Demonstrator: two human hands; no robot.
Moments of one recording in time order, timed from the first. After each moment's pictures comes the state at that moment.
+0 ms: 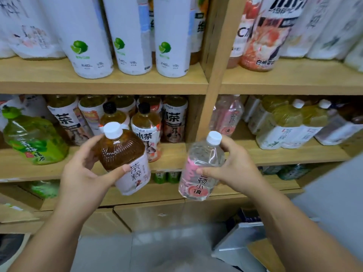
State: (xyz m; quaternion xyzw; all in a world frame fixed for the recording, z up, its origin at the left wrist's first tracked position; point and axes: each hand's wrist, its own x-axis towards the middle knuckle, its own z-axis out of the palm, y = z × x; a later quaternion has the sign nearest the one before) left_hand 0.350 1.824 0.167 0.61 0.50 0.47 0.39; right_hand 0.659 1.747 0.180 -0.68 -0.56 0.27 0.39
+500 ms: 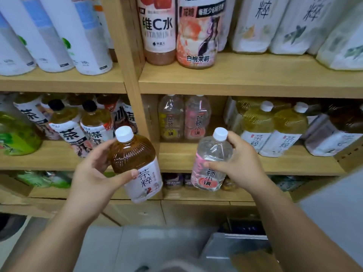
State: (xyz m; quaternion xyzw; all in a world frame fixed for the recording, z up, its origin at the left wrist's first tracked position) left_hand 0.525 1.762 0.169 0.57 0.50 0.48 0.44; right_hand 0.841 1.731 0.160 -0.68 -0.56 0.25 0.40
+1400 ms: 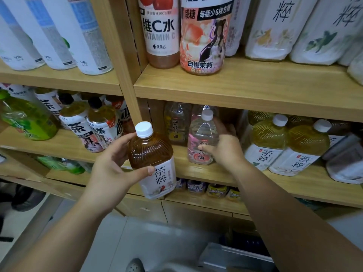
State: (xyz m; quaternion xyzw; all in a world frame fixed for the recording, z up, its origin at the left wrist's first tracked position) left_hand 0.582 1.760 0.184 0.57 0.52 0.45 0.44; right_hand 0.861 1.840 0.131 -0.71 -0.60 0.22 0.30
